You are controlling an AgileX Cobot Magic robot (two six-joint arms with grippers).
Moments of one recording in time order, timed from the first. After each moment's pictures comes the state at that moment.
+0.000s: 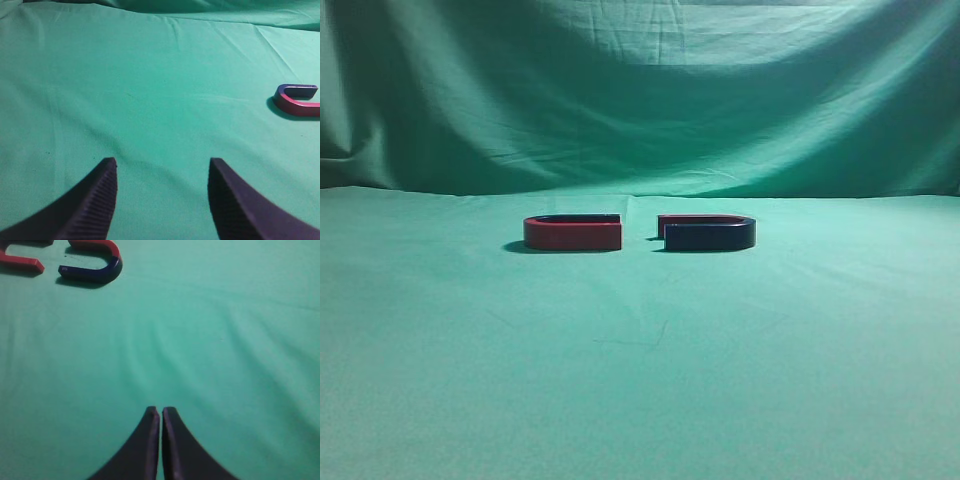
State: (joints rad) left arm -0.01 -0.01 0.02 -0.06 0.35 -0.03; right arm 0.21 0.92 -0.76 0.15 0.89 -0.15
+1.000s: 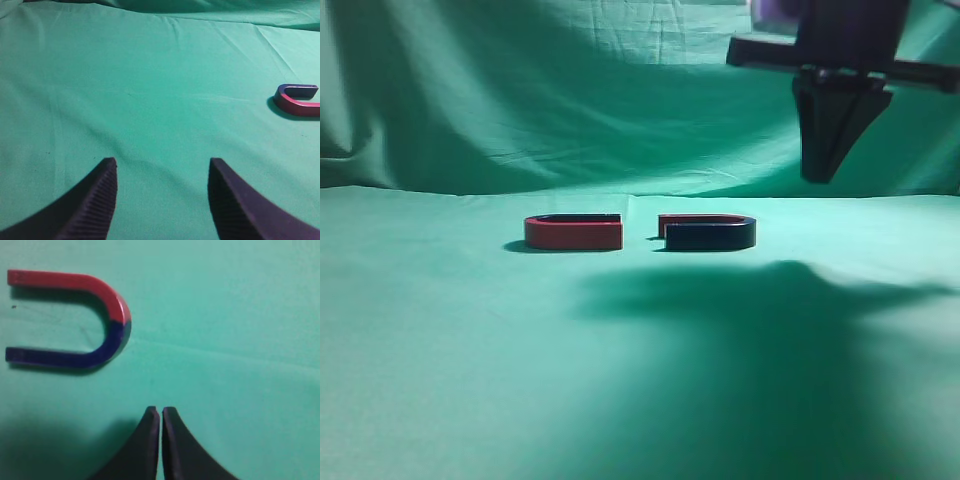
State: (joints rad) left arm -0.01 -0.01 0.02 -0.06 0.35 -0.03; right arm 0.37 1.85 -1.34 0.07 0.88 0.12
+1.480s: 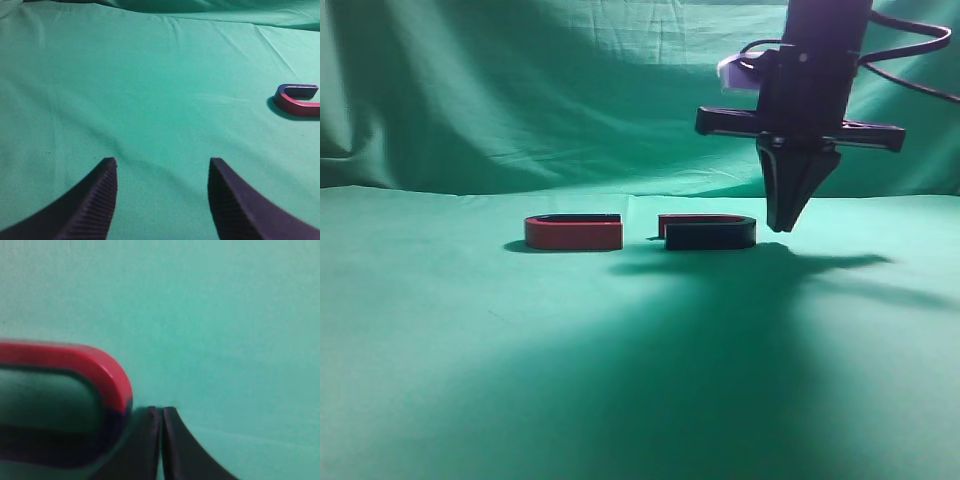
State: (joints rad) left arm -0.01 -0.01 0.02 -0.06 0.35 -0.03; right arm 0.37 2.07 -1.52 0.07 0.88 0.13
